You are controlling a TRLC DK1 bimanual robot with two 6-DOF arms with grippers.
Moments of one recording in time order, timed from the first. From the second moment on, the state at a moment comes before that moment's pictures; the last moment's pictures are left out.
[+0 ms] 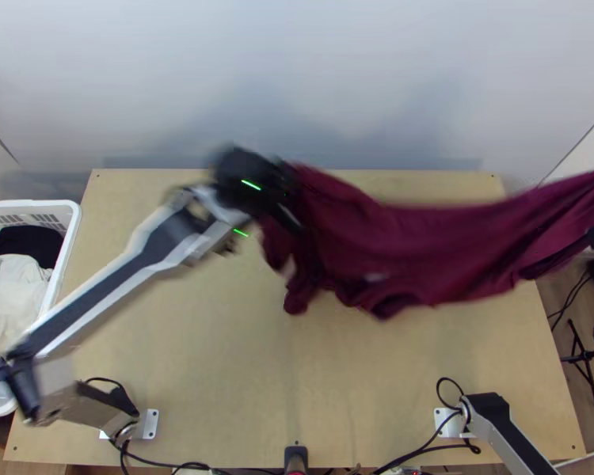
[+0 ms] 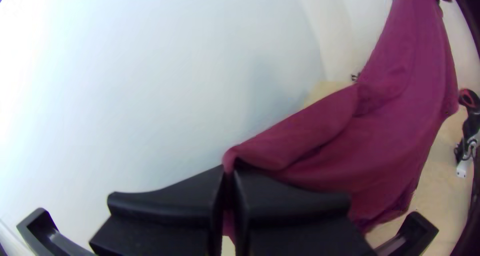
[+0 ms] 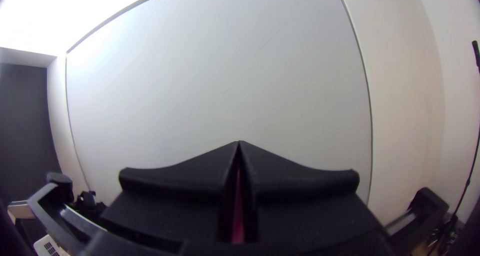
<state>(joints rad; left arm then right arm) -0.78 1.61 1.77 -0.43 -0.30 0.45 0.10 0.83 1.60 -0.55 0.06 0.22</state>
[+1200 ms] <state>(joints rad) -1.02 1.16 1.01 -0.38 -0.26 0.31 0.16 0.86 1.58 -0.56 0.04 0.28</state>
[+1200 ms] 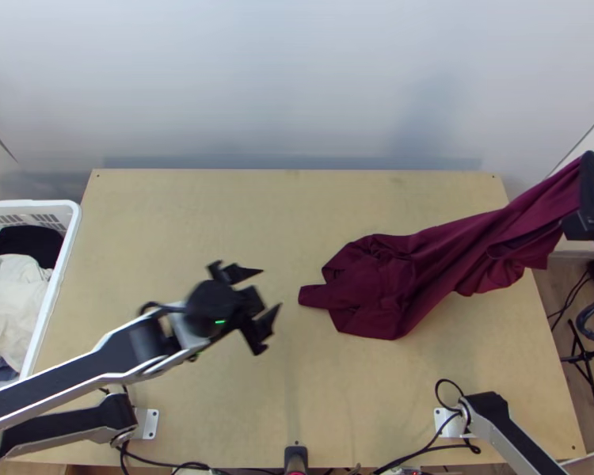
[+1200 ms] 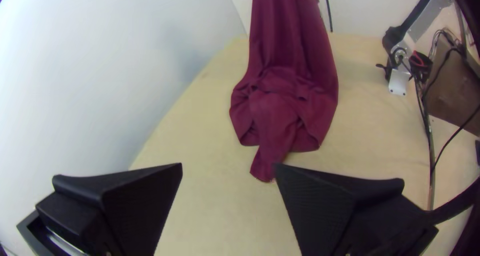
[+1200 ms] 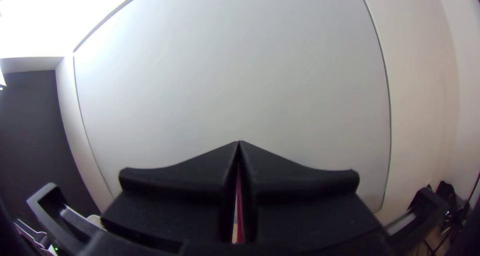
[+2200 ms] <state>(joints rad) -1.15 2.07 1.68 -0.32 -0.14 0.18 0.15 0.75 1.54 -0.65 0.04 0.26</state>
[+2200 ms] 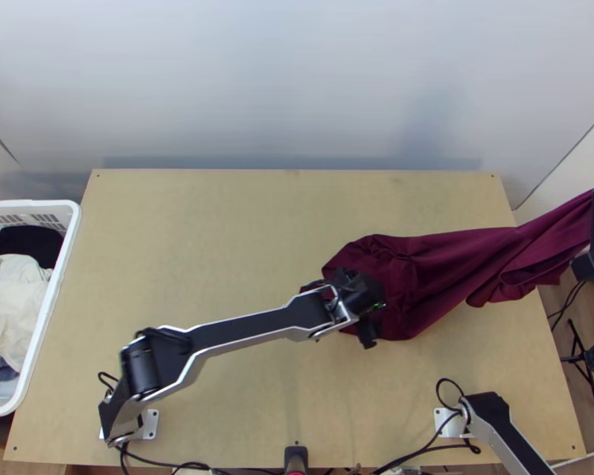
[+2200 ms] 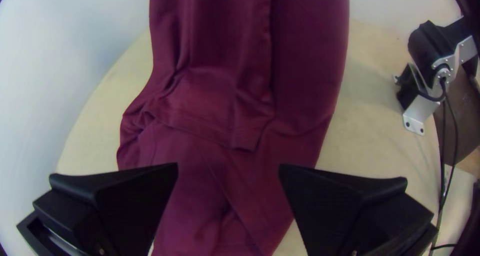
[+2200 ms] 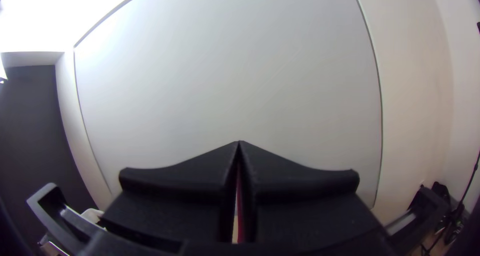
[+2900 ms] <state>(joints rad) -1.17 2.35 2.01 -0.40 -0.10 0.16 0.14 0.73 1.53 -0.67 0.04 0.24</state>
